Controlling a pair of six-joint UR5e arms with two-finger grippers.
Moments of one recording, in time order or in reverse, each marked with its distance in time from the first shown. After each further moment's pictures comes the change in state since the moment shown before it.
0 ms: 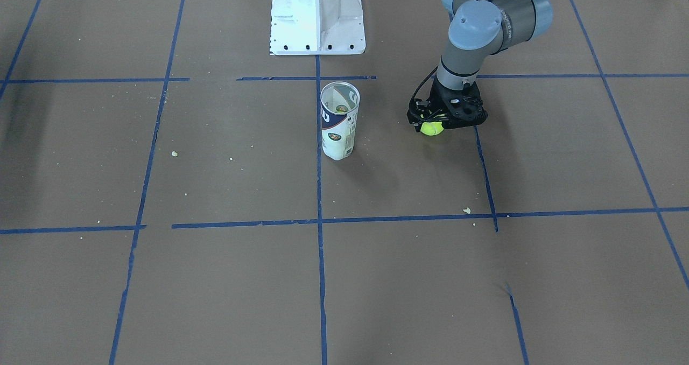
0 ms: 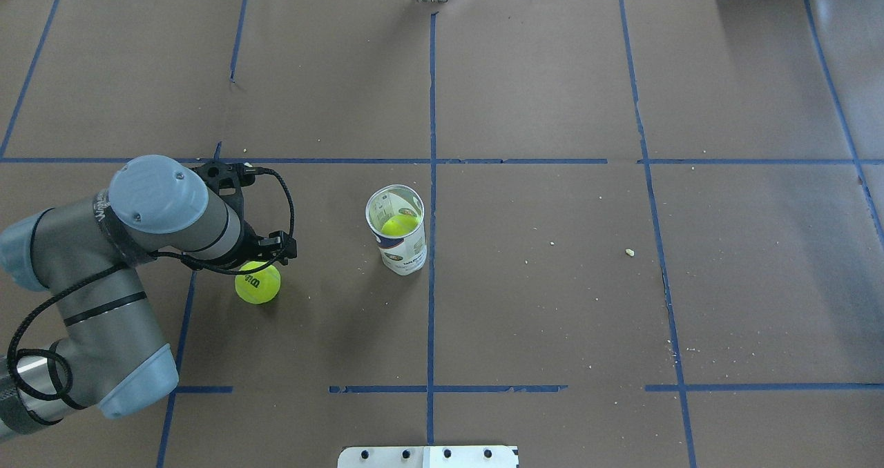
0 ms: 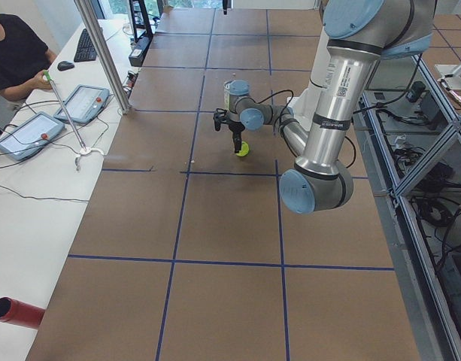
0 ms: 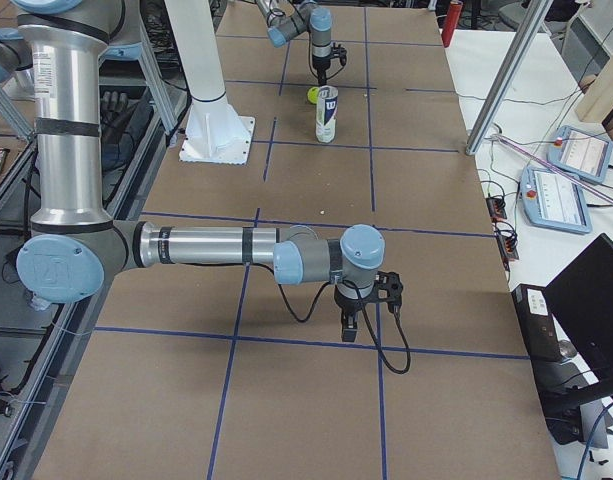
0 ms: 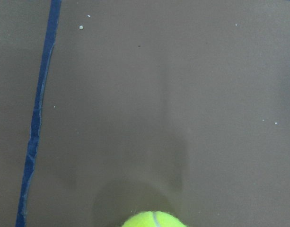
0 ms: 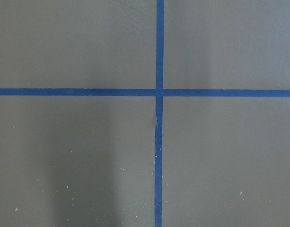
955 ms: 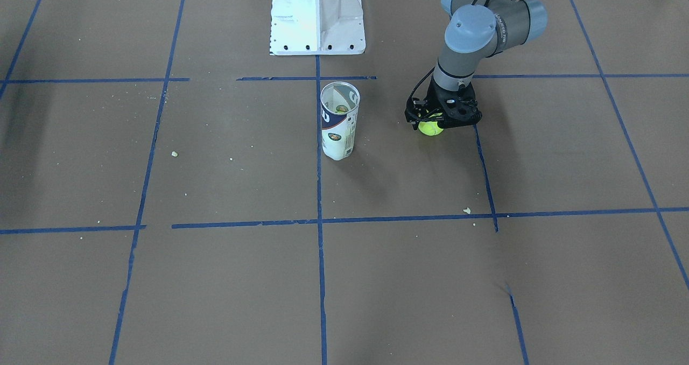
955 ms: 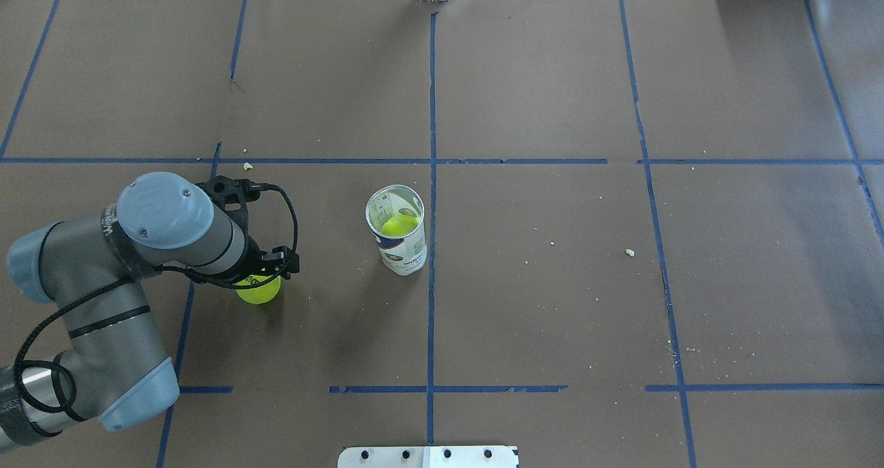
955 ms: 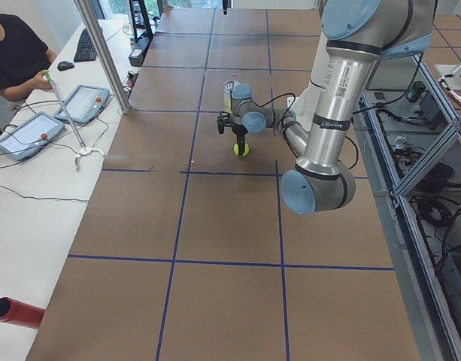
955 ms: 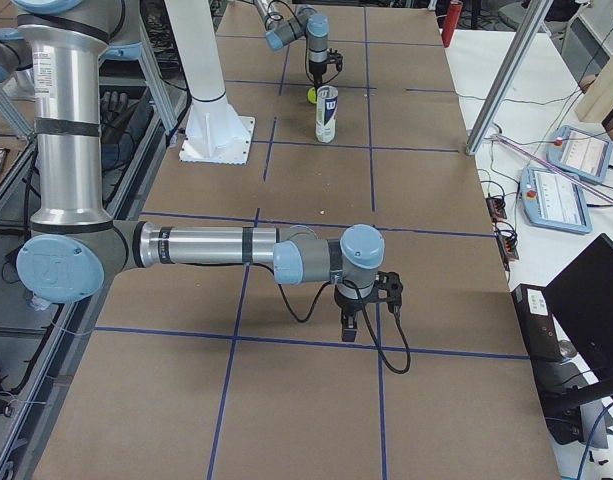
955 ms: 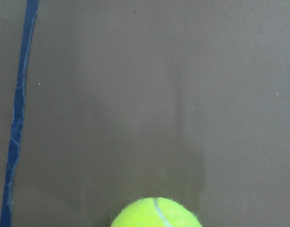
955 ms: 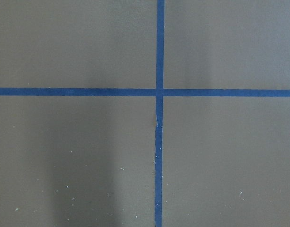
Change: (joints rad) left arm 0.030 0.013 0.006 -0.018 -0.005 -0.003; right arm 0.000 0.000 0.000 0.000 0.000 0.000
